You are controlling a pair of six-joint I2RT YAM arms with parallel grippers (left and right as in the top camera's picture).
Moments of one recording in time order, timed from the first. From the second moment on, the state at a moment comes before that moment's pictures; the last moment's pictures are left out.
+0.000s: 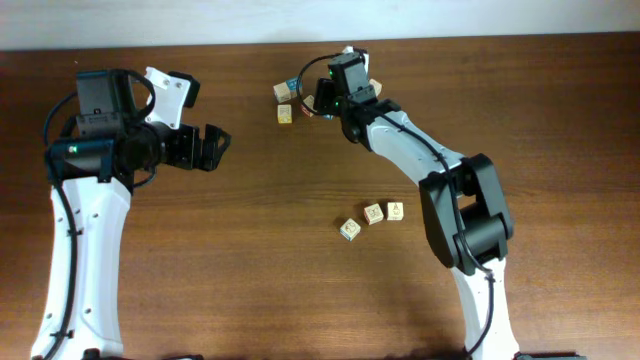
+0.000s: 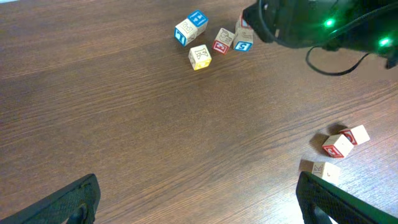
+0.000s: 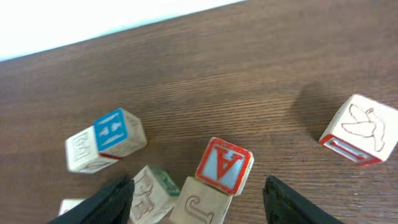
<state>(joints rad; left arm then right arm) 0.09 1.50 1.47 -0.91 0.42 0.27 0.41 2.32 1.76 -0.15 0.11 0.51</state>
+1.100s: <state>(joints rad) 0.09 1.50 1.47 -0.91 0.42 0.27 0.54 1.99 1.68 -1.12 -0.28 0.42</state>
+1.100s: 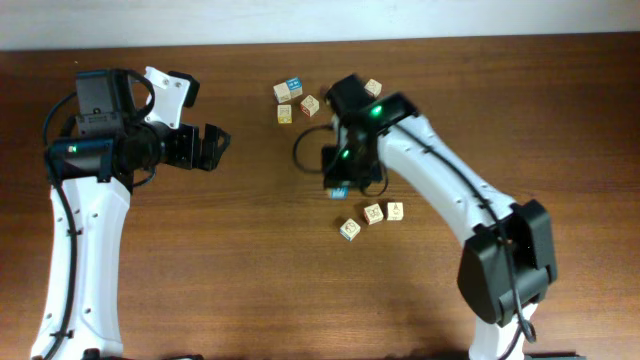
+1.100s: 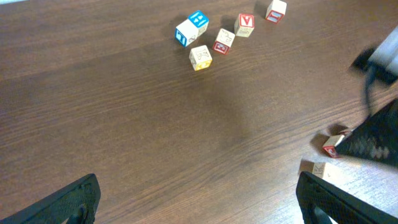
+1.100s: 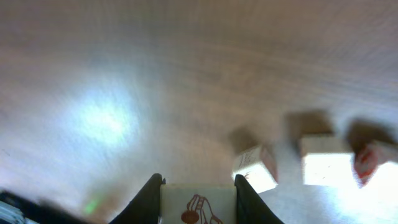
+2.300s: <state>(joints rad) 0.09 1.50 1.47 -0.91 0.42 0.27 0.59 2.06 1.82 -0.88 -0.18 0.47</state>
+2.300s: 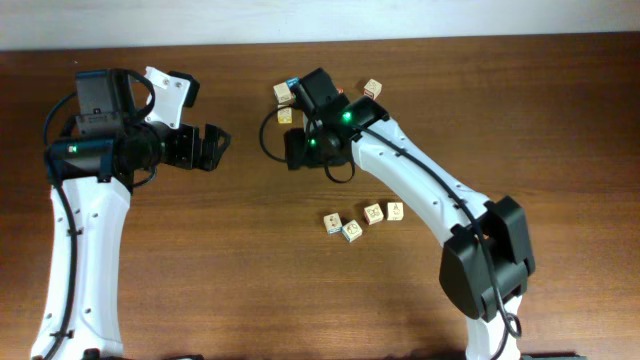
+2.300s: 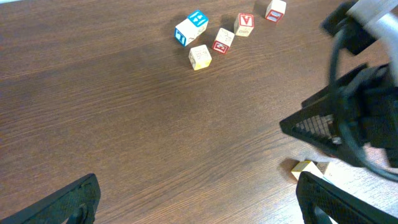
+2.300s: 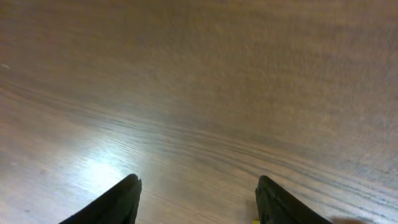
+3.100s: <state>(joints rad) 0.09 1.50 1.47 -0.91 0.42 0.27 0.45 2.03 1.92 -1.19 -0.01 0.40</state>
